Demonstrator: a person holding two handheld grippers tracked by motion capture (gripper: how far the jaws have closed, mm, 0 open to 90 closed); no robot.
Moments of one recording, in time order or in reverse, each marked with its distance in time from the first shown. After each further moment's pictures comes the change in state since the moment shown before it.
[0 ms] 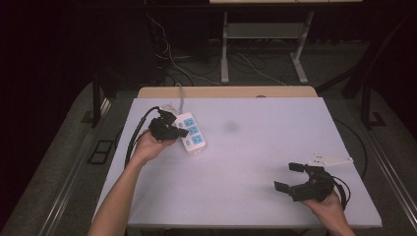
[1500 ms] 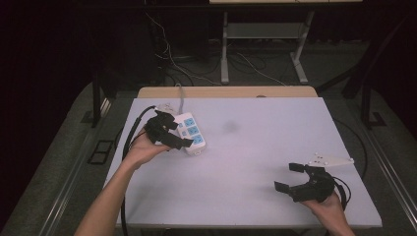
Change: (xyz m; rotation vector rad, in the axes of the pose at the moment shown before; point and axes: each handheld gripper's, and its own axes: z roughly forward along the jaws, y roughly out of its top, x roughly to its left) left arm -0.025 0.008 -0.035 -0.021 -0.028 0.034; right arm 0.002 0.000 -0.002 -0.009 0.000 0.003
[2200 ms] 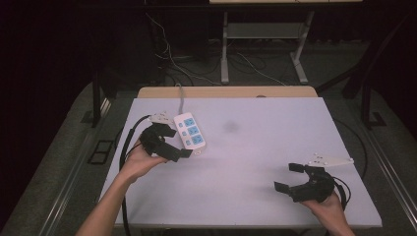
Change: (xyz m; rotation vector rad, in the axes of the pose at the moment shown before) left arm -0.027 -0.017 -0.020 -0.064 -0.030 -0.007; right arm 0.001 0.000 0.000 0.003 0.004 -0.001
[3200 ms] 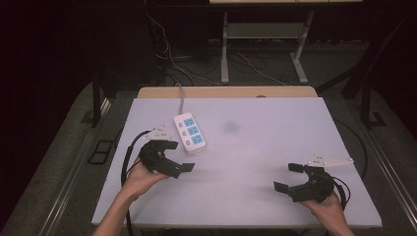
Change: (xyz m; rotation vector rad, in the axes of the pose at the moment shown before) left arm -0.033 -0.028 -0.005 -0.079 -0.039 -0.016; right arm 0.001 0.000 0.001 -0.001 0.004 0.005
